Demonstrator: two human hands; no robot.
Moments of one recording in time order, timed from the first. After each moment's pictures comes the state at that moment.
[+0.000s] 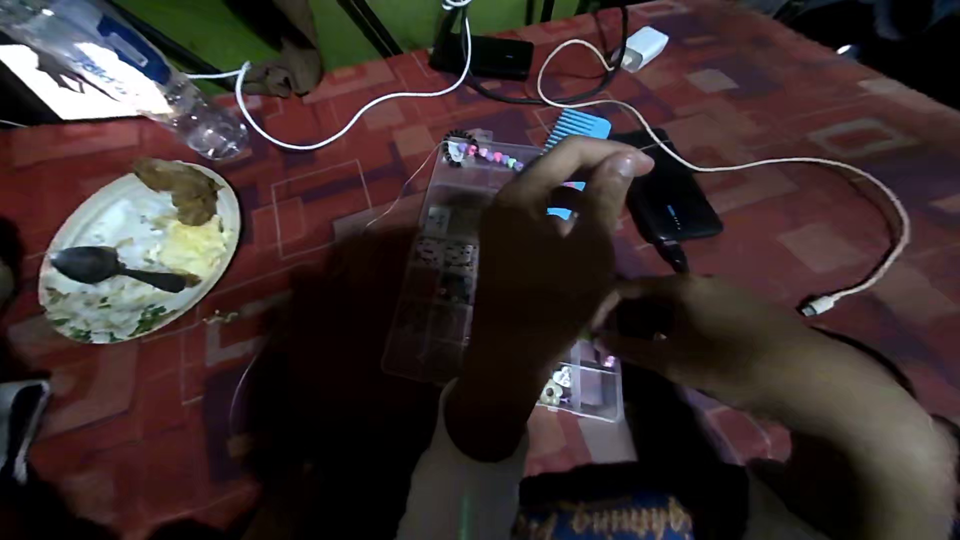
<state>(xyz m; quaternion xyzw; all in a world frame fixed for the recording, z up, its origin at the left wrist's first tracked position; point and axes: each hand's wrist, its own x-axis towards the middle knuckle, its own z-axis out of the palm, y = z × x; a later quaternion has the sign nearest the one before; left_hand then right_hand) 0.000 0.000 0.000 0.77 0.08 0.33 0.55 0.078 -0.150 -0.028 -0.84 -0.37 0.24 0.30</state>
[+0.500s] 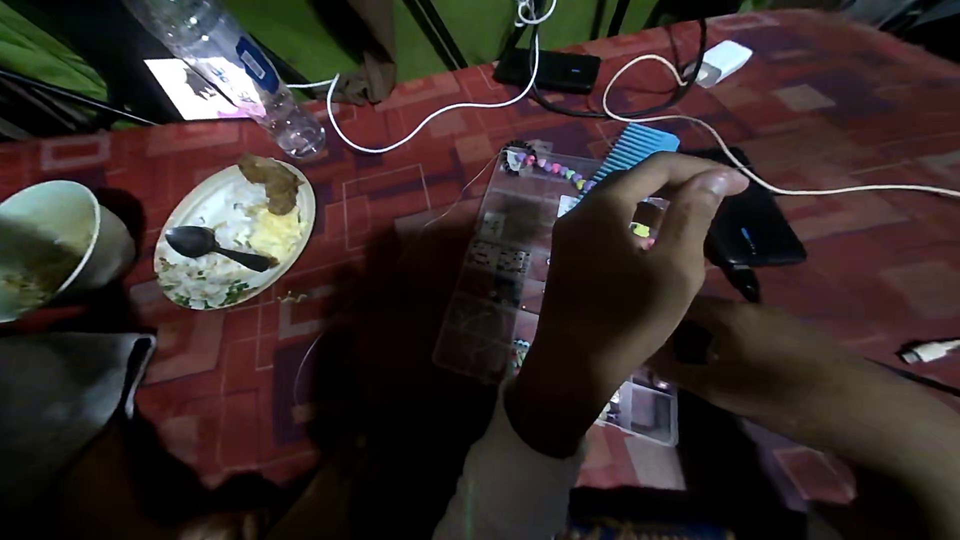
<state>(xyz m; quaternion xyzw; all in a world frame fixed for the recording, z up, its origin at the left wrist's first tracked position) 0.009 0.002 -0.001 0.76 0.09 0.31 0.57 0.076 -0.145 -0.036 -0.84 -0.40 0.21 0.29</state>
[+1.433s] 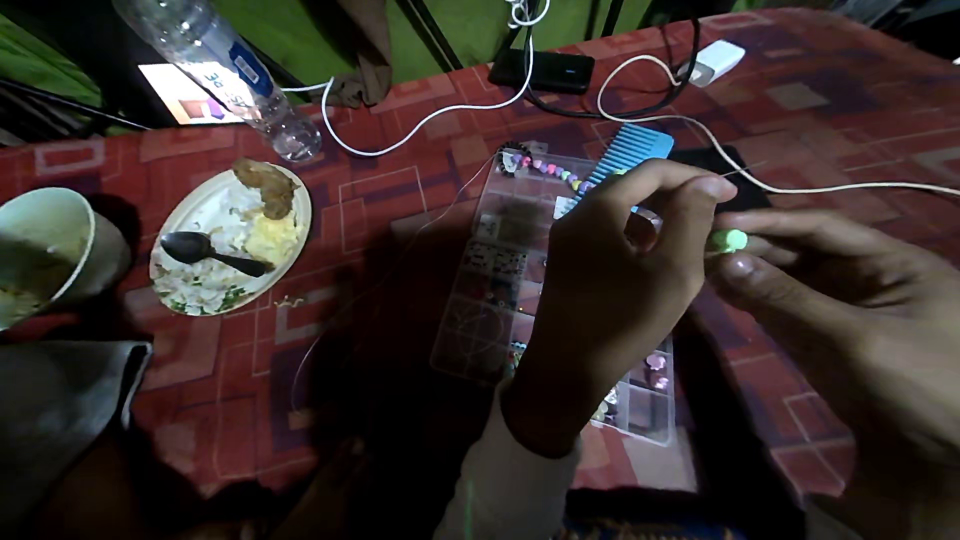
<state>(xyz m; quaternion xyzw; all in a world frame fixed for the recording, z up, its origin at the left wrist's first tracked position) 0.007 0.001 0.002 0.77 0.10 0.29 0.56 0.089 -0.144 -0.039 -0.66 -0.35 0.10 0.66</state>
